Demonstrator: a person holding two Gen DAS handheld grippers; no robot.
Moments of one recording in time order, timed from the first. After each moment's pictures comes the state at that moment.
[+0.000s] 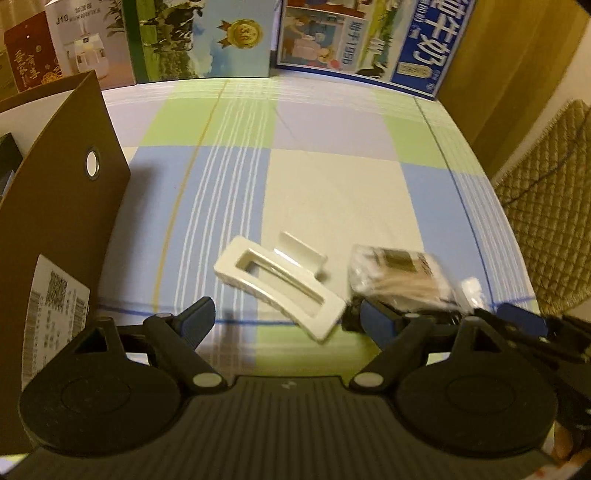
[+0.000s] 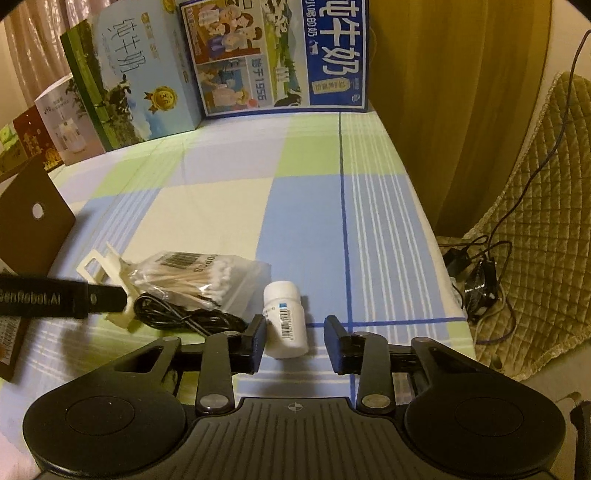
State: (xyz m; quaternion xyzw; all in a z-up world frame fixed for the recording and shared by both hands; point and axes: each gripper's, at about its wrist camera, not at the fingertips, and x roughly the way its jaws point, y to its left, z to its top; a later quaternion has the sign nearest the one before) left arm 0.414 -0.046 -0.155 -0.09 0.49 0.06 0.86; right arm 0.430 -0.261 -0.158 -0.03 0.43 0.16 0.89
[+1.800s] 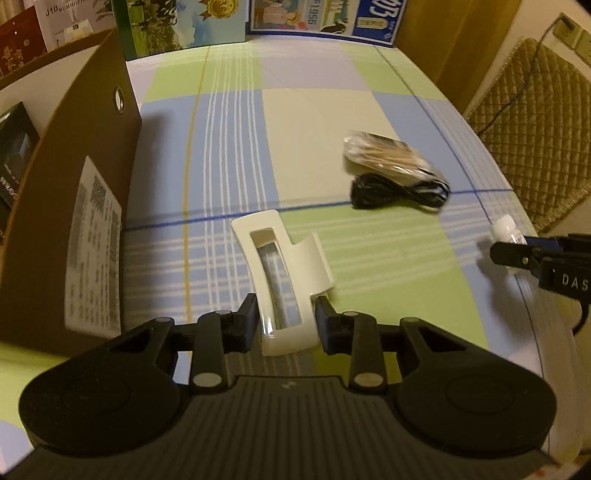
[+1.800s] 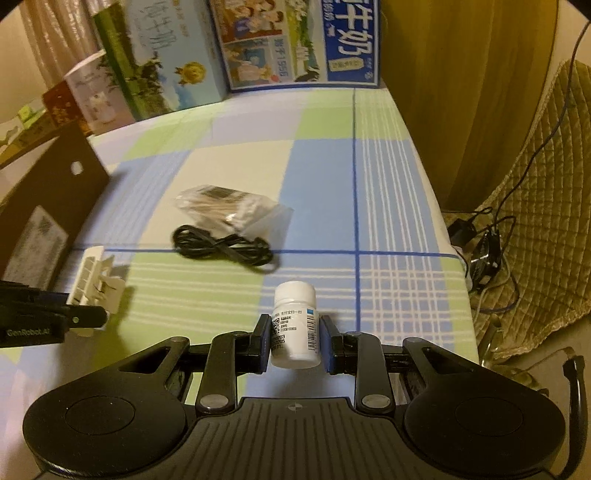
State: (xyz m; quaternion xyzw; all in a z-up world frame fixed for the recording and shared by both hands) left arm 0.327 -0.035 -0.161 -0.04 0.51 -0.02 0.86; right arm 0.370 -0.272 -0.139 -0.04 0.46 0.19 0.86
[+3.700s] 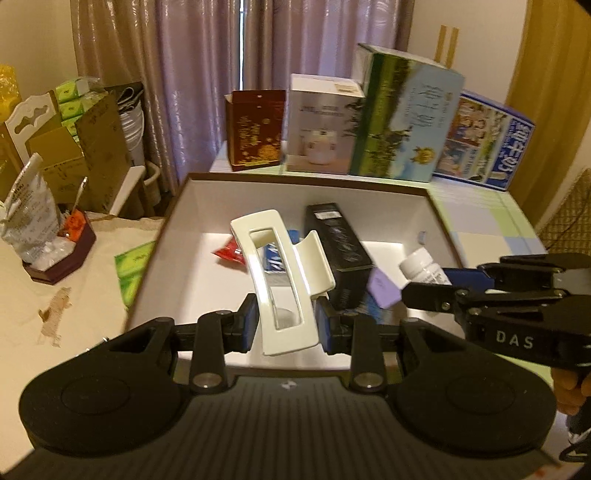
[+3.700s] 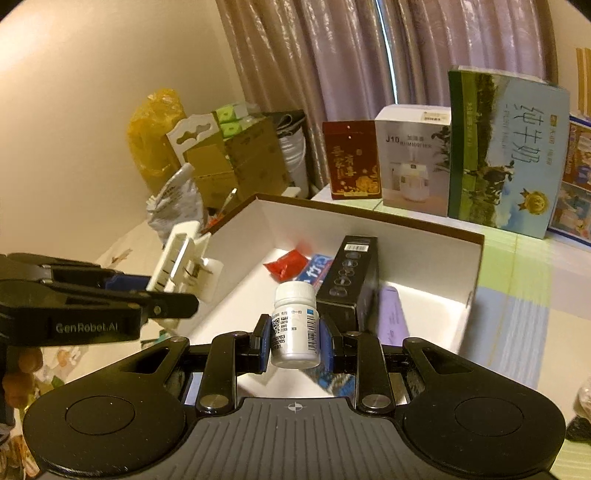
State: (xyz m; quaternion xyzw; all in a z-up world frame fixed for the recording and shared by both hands) left arm 0.218 0.246 -0.017 -0.06 0.39 0.11 0.91; right arm 0.292 0.070 -0.057 -0.05 0.36 0.45 0.81
